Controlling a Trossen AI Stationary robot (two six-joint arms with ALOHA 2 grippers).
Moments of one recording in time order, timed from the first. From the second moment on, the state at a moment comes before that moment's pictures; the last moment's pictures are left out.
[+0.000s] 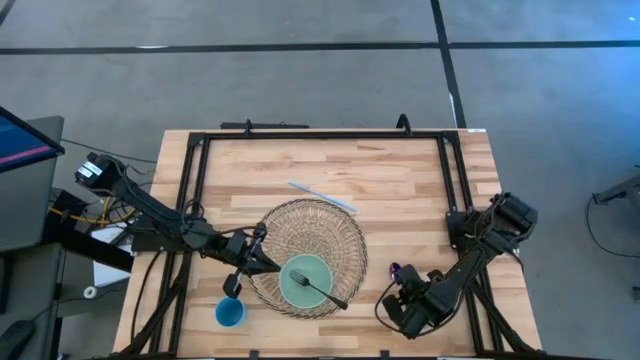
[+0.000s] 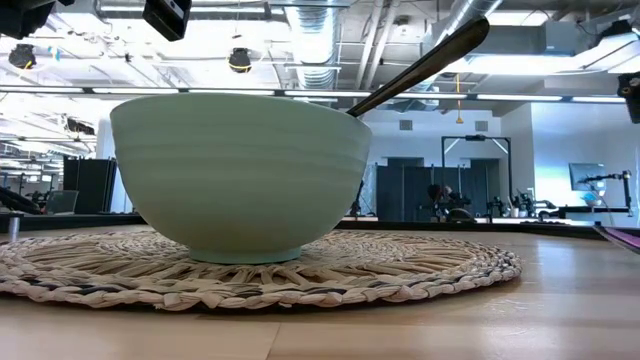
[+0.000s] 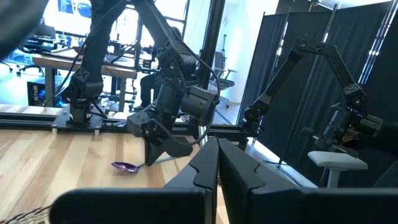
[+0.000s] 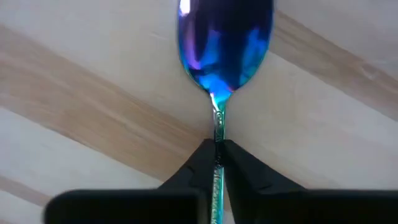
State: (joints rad) left arm -0.55 1.02 0.38 0.89 -0.19 -0.13; right arm 0.85 1.82 1.05 -0.88 0.18 1.92
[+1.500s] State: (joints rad) left arm -0.55 1.33 0.38 0.88 -0.22 -0.24; right arm 0.48 1.82 1.55 -0.81 -0.06 1.21
